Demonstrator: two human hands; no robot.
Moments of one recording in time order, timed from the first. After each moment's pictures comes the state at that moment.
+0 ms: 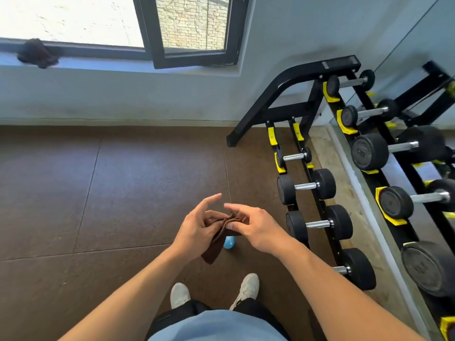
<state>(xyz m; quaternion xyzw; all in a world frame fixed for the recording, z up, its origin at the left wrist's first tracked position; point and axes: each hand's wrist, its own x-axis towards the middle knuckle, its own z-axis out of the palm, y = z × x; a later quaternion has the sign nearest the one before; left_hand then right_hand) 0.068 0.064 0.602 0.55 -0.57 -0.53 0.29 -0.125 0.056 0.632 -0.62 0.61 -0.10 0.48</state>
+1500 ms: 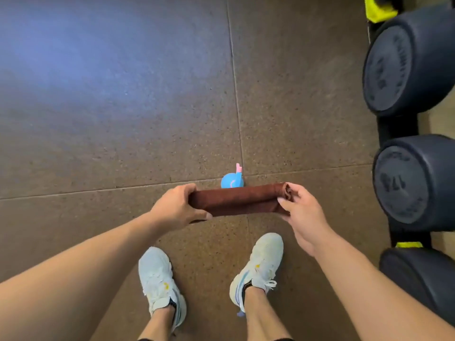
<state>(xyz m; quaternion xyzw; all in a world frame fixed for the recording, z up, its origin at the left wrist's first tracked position) -0.003 -0.034 0.042 0.64 -0.58 -0.50 -0.12 -0.274 0.011 0.053 -0.15 0.75 -0.26 0.59</state>
